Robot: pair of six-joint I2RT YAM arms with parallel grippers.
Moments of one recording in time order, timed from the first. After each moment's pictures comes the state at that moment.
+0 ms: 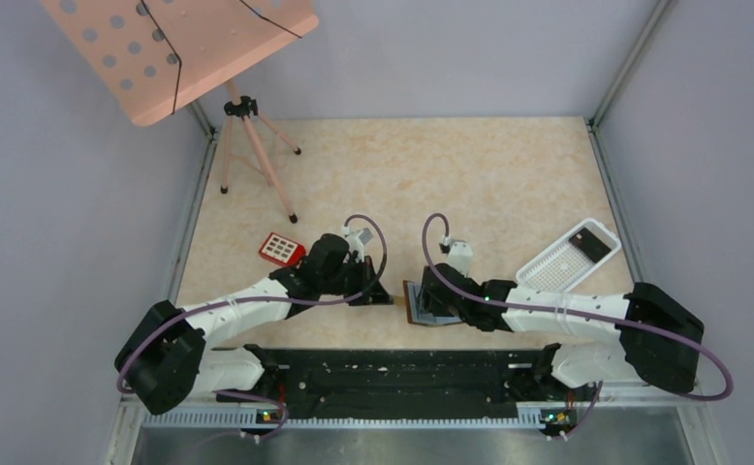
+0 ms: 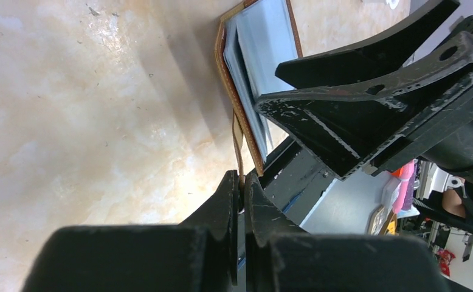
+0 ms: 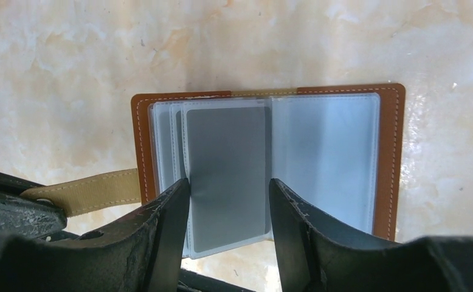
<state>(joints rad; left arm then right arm) -0.72 1.22 0.55 -0.01 0.43 -0.80 1.07 1.28 0.61 -0.25 0.40 0.97</state>
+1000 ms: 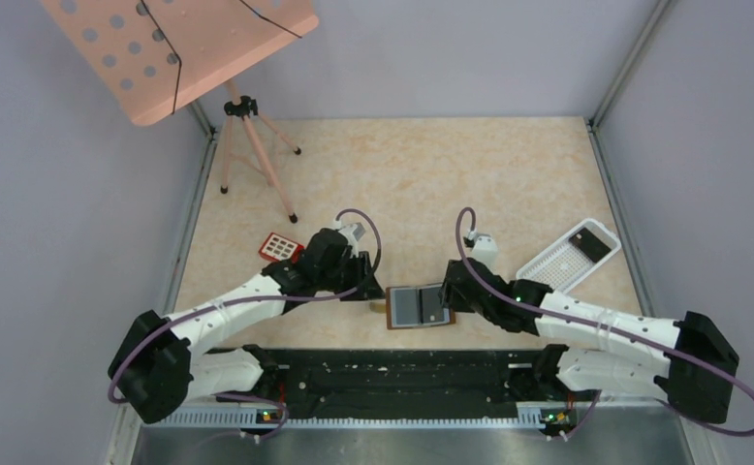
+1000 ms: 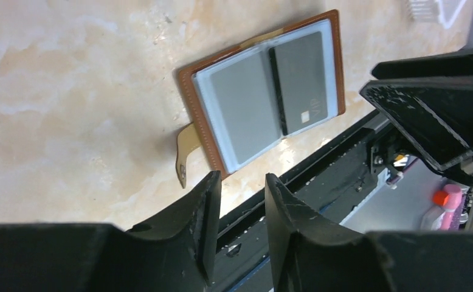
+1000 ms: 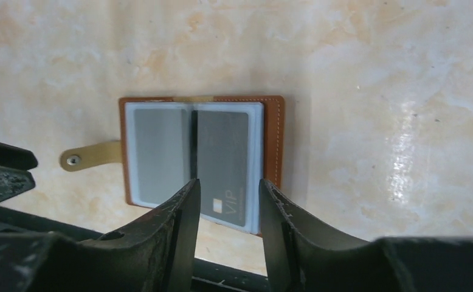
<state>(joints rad) -0.72 1.18 0.63 -0.25 0.28 -0.72 1.03 1.04 0.59 -0.46 0.45 0.94</state>
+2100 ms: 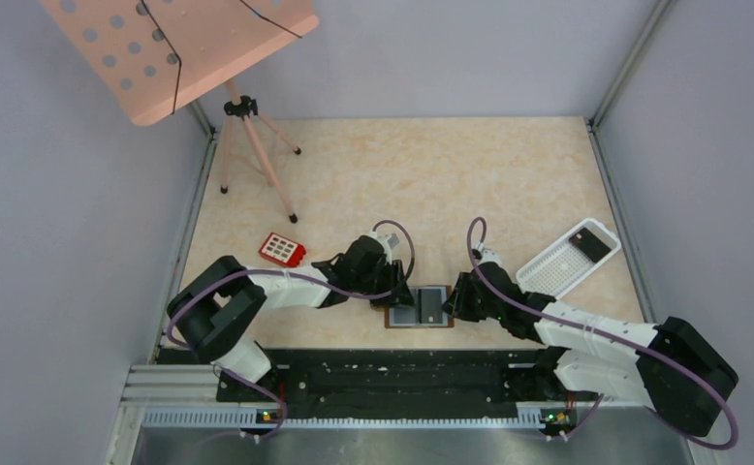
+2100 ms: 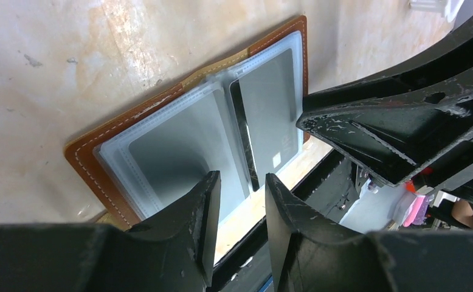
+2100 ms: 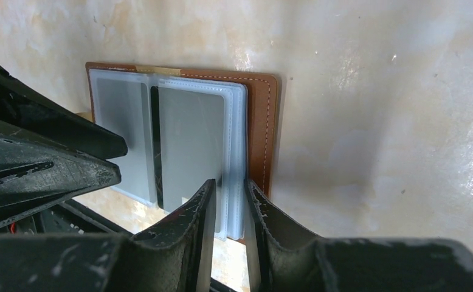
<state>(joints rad) -0.83 1.56 0.65 0.15 0.36 -0.87 0.78 1.05 0.30 -0.03 0.03 0.87</state>
